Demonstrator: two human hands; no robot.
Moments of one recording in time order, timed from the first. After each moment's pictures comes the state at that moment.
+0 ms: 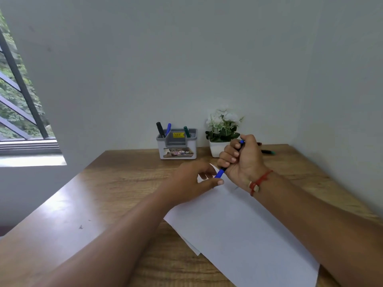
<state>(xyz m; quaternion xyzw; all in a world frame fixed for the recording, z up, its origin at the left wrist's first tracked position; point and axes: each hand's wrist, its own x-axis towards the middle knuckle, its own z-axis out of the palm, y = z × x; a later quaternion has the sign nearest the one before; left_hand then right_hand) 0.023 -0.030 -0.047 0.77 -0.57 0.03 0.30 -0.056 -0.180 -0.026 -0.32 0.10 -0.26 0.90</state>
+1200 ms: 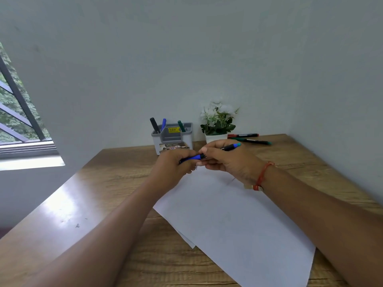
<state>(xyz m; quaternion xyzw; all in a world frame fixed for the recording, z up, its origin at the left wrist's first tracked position) 0.033 -0.018 -0.041 0.76 -0.51 0.03 0.41 -0.077 -0.177 -0.035 -0.69 0.07 -0.18 0.69</state>
